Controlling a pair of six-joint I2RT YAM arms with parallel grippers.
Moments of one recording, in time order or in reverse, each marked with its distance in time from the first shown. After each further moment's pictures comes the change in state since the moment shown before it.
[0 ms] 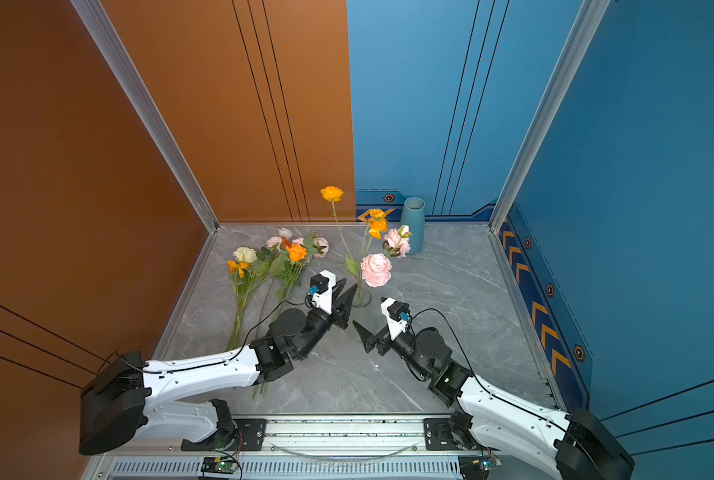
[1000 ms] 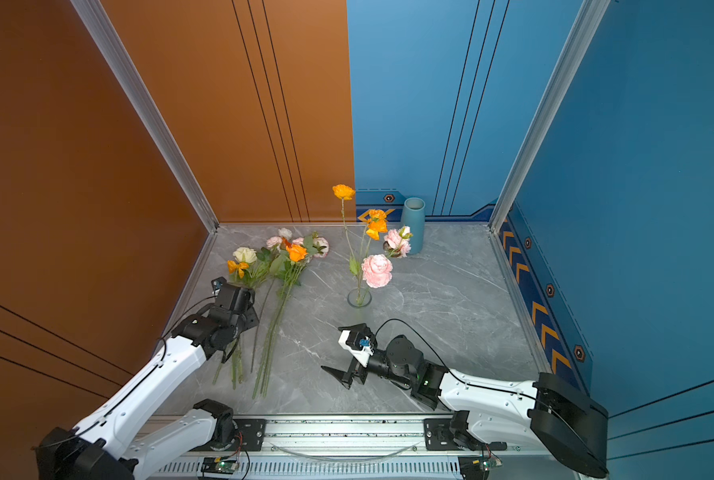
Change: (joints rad) left arm 0.731 -0.240 0.084 -1.426 0.045 -0.592; right arm 0.235 0.248 0.076 0.040 -0.236 -0.134
